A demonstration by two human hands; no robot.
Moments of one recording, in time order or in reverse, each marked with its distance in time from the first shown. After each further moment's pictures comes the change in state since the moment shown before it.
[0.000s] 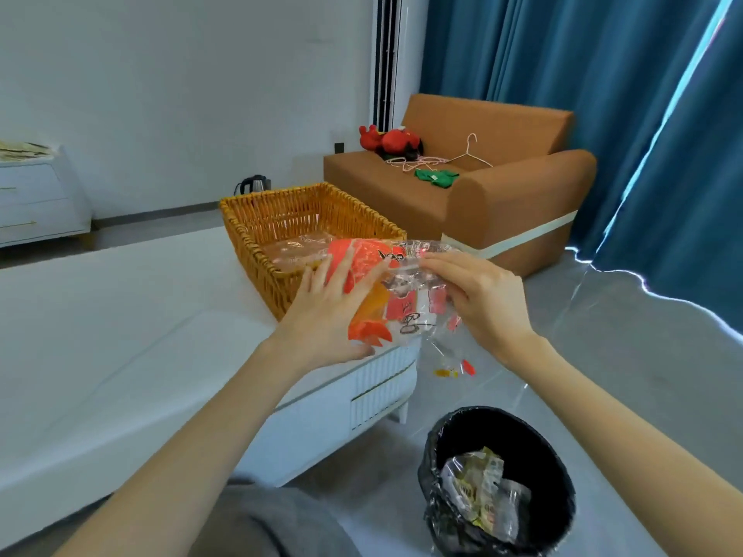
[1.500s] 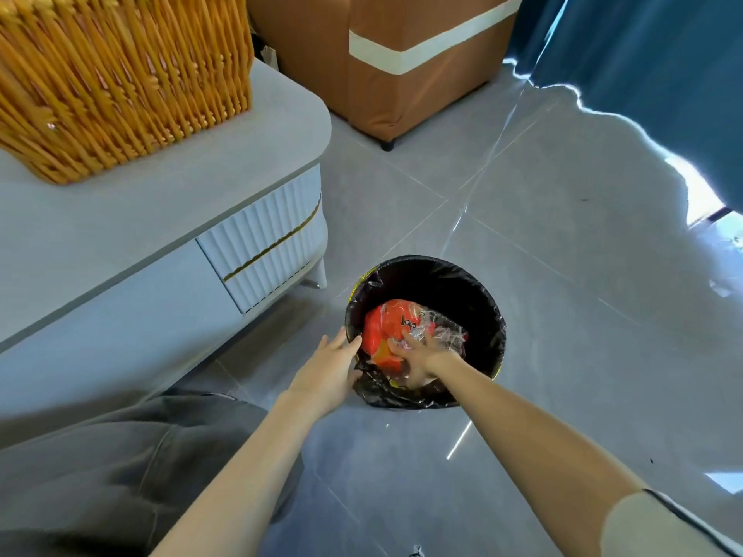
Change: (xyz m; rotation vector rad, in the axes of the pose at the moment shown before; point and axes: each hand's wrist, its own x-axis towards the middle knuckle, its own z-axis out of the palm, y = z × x) left_hand -0.065 0.182 0.294 -0.589 -0.787 -0.033; right_hand -0.392 0.075 0.126 -0.044 -1.924 0.683
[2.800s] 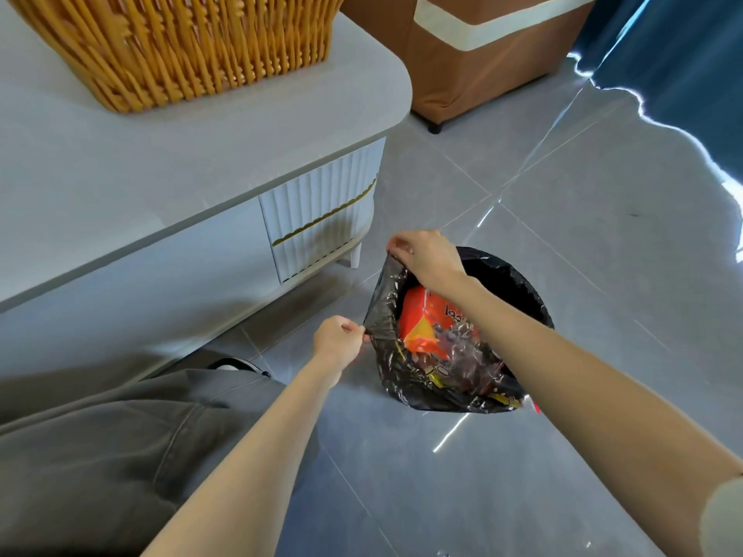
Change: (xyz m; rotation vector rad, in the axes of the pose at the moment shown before) left_hand 0.034 -0.040 0.011 -1.010 0.301 -0.517; right_hand -0.009 -0.047 -0.127 0.345 0.904 -0.250
